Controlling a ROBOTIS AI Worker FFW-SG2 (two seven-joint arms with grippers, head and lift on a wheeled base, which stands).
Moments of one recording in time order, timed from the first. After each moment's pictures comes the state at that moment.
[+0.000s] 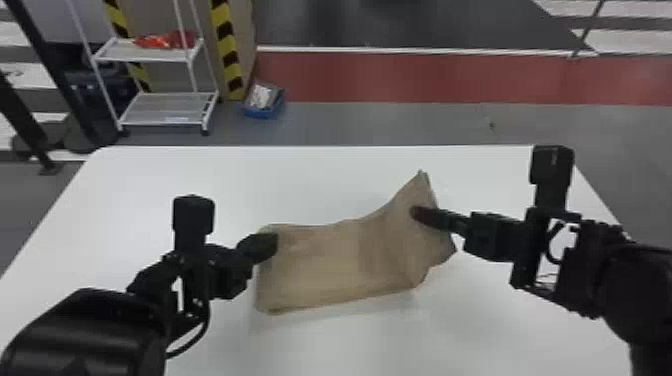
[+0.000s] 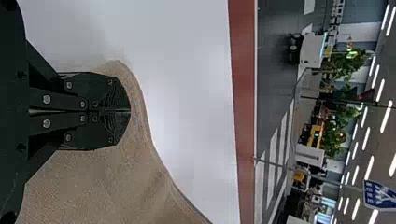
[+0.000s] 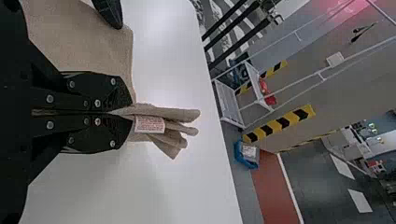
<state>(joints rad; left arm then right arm) 0.10 0.16 -0.06 -1.86 0.11 0.68 -0.37 -0.03 0.00 -0.16 -2.09 -0.25 1.24 0.46</state>
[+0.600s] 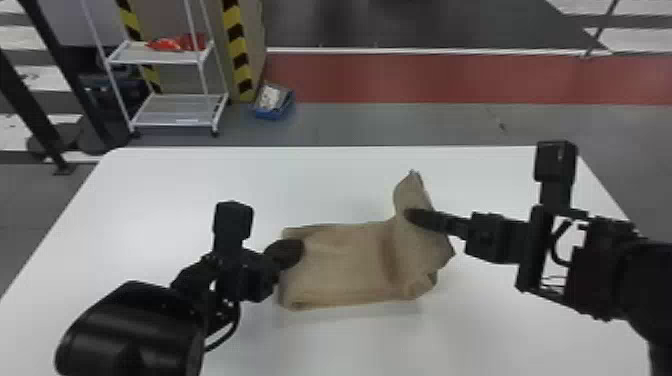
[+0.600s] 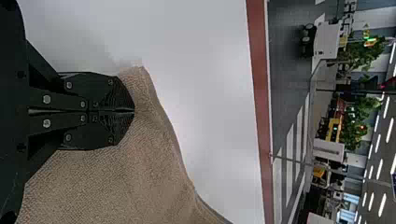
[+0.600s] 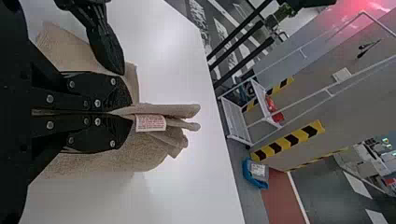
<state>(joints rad) 0.05 0.15 -0.16 -1.73 0.05 0.66 -0.36 -0.04 0.00 -0.15 -2.14 -0.33 1.34 0.46</state>
